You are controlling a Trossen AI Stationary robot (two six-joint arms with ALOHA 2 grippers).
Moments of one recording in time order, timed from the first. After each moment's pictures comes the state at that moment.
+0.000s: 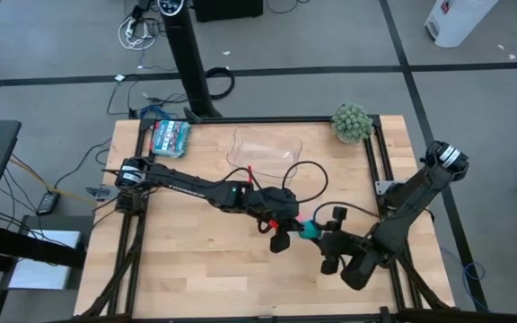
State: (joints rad) left arm -0.16 1.96 1.56 -0.13 0.09 -0.27; right arm 0.82 1.49 1.06 -0.69 0.96 0.61
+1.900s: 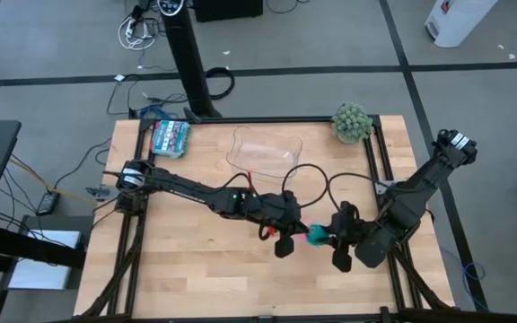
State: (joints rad) left arm -0.21 1.97 1.56 0.00 0.01 -0.28; right arm 0.78 1.25 1.03 -0.67 0.64 0.93
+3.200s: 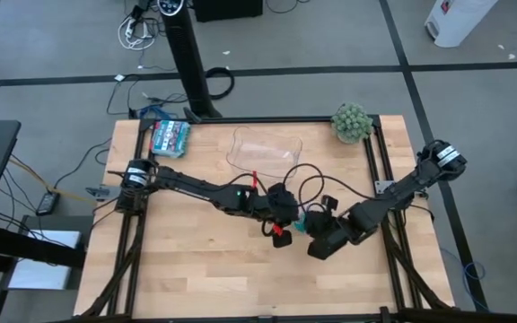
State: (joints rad) left arm -0.16 2.01 1.55 -0.20 -0.13 -0.19; right arm 0.55 1.50 1.03 -0.73 0.48 0.75
